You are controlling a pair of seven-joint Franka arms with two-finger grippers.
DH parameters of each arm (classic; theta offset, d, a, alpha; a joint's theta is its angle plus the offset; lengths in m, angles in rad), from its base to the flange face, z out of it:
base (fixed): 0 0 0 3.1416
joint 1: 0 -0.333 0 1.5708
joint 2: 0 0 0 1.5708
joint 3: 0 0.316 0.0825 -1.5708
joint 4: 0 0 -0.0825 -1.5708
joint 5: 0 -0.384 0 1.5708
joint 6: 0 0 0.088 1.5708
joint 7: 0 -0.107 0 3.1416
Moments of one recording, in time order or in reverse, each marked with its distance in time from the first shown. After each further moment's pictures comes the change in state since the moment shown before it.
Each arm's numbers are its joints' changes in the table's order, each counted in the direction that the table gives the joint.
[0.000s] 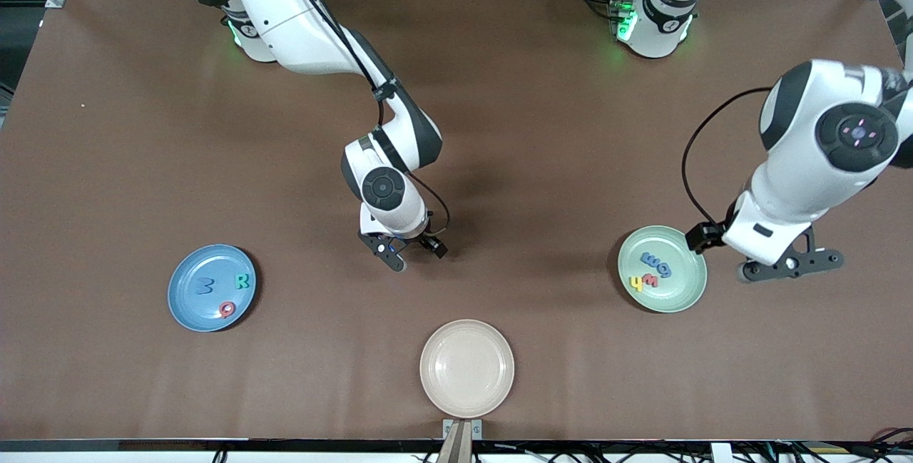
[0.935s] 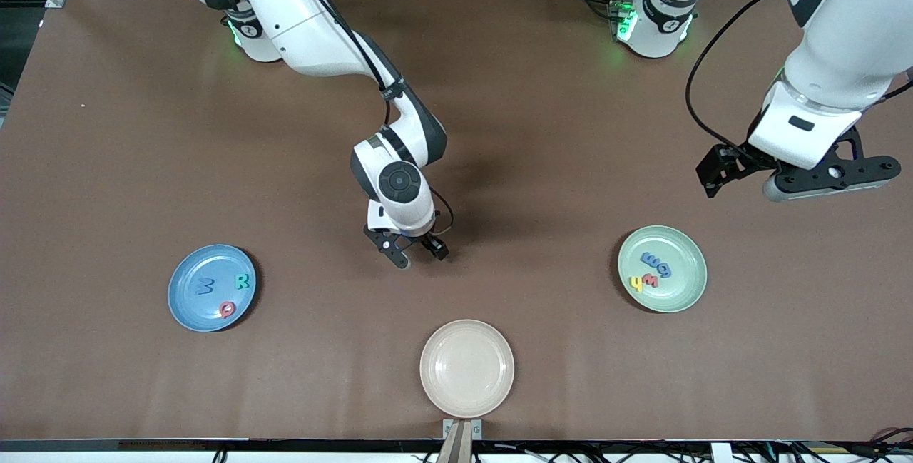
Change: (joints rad) left arm 0.015 -0.218 0.020 0.000 0.119 0.110 -0.149; right arm -0.022 0.027 0.000 -0.006 0.042 -0.033 -0.079
